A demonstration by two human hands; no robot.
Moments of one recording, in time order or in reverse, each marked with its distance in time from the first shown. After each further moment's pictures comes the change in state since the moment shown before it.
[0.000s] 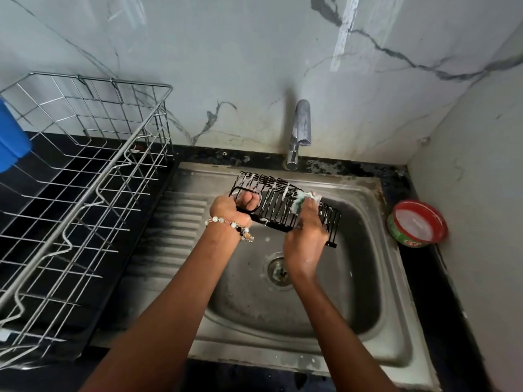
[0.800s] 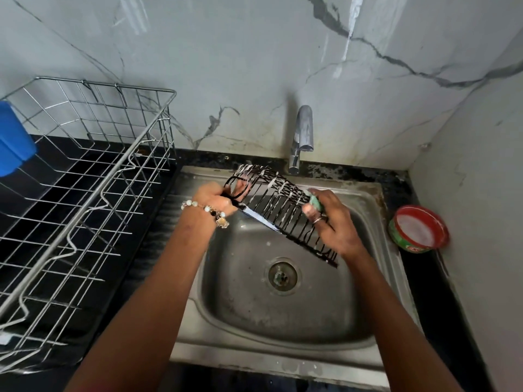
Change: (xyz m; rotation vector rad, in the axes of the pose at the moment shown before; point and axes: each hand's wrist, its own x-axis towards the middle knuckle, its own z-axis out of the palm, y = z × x) left_hand -0.001 0.044 0.007 0.157 -0.002 0.004; right_hand 0.071 0.052 -0.038 0.066 -0.486 -0.372
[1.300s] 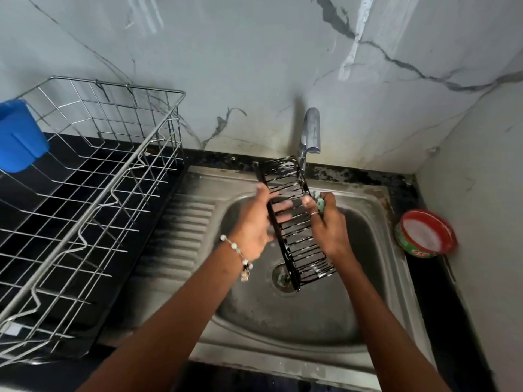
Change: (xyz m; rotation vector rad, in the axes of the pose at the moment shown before) left_hand -0.027 -0.071 -0.005 0.558 -0.332 0.106; right_hand 0.001 -0.024 0.024 0.127 0.102 0.305
